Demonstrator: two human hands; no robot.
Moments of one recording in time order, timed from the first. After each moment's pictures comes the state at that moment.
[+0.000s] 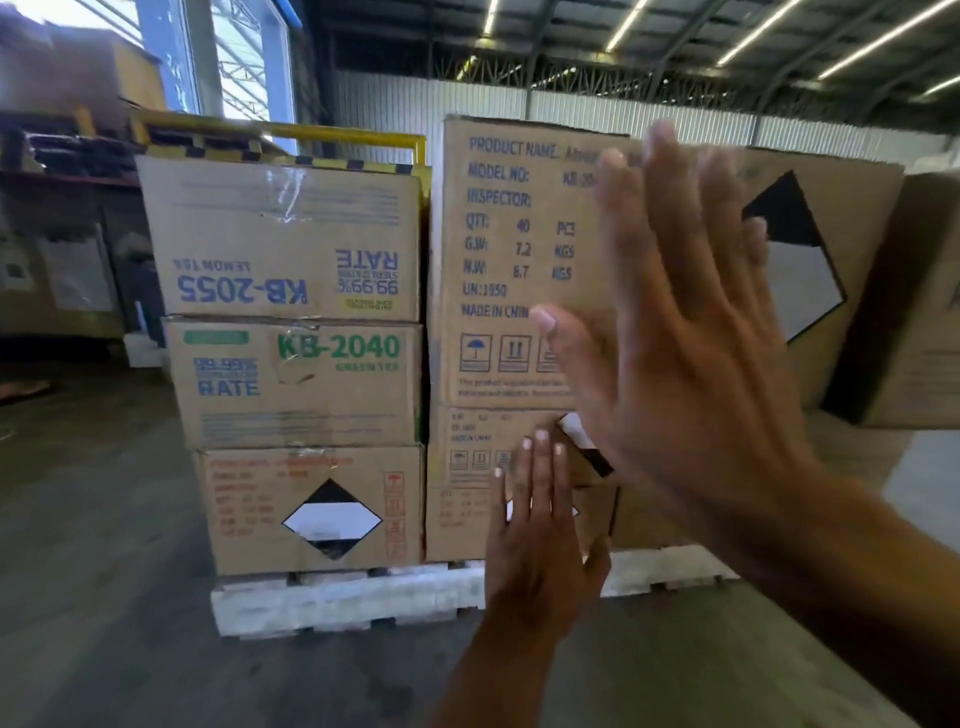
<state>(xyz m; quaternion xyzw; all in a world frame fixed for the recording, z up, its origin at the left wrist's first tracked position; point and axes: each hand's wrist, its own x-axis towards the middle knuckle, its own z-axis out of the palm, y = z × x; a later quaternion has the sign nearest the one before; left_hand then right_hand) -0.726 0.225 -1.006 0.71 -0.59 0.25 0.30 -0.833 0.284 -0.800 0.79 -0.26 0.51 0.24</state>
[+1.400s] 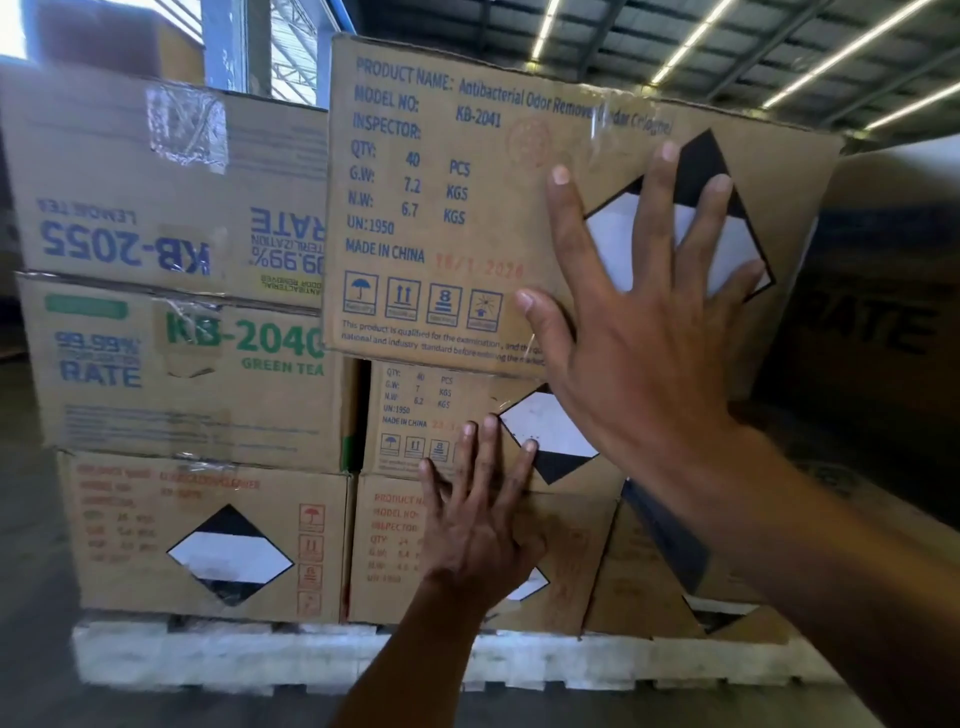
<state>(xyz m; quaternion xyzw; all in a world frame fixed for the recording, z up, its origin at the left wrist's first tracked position) -0.672 0.083 -1.028 0.73 -0.56 0.28 0.27 -0.802 0.109 -0.813 0.78 -0.31 0.47 0.27</state>
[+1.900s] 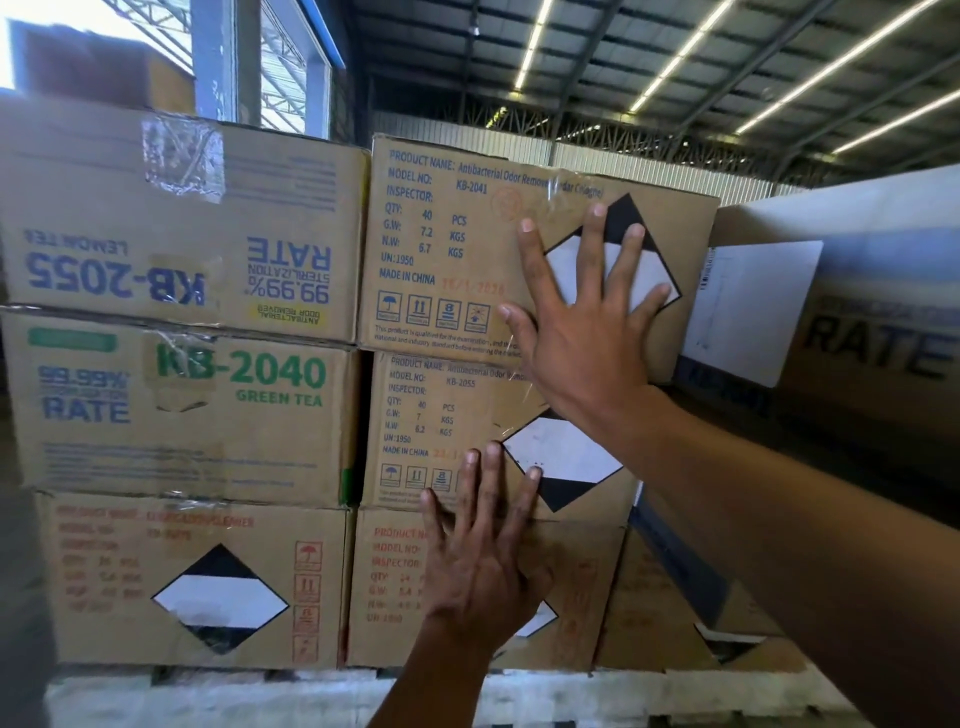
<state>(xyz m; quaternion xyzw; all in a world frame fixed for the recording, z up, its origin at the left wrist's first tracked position) -0.668 0.079 -1.028 0.72 -0.56 0.30 0.27 -0.744 0.030 -0.811 0.79 -0.36 0.42 0.26</state>
